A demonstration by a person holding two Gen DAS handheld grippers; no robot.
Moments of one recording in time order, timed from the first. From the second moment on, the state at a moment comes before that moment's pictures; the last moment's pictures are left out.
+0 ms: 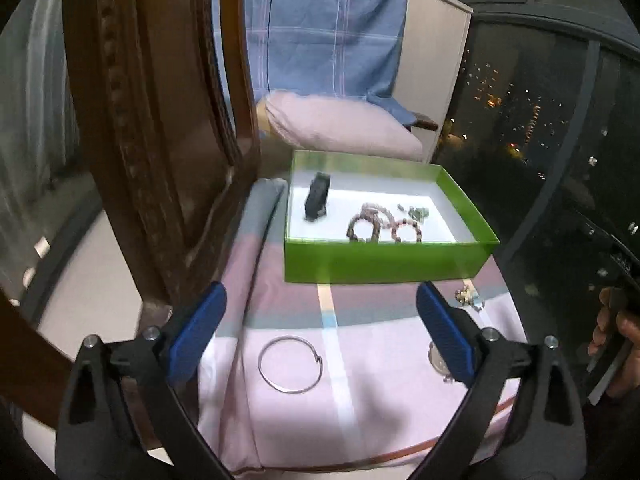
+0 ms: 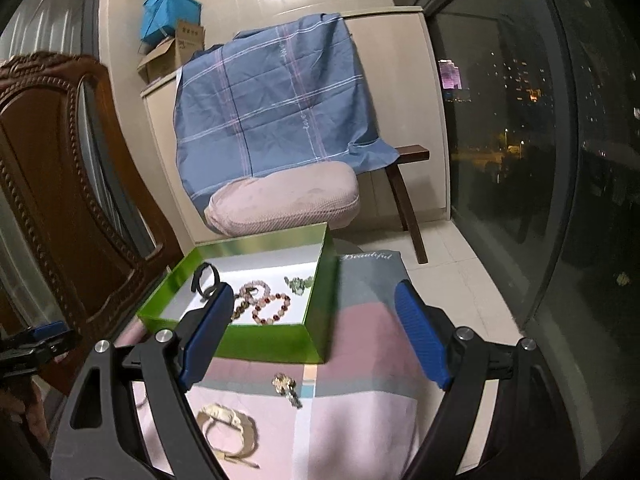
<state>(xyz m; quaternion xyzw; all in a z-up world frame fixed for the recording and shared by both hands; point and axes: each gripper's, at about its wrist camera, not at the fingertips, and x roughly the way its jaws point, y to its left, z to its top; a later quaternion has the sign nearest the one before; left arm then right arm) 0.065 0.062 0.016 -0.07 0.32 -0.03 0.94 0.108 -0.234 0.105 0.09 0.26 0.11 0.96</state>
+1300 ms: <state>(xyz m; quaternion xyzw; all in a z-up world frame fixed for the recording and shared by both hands) 0.085 0.034 -0.042 0.01 0.43 -0.02 0.90 0.146 -0.161 0.006 -0.08 0.47 0.17 0.86</state>
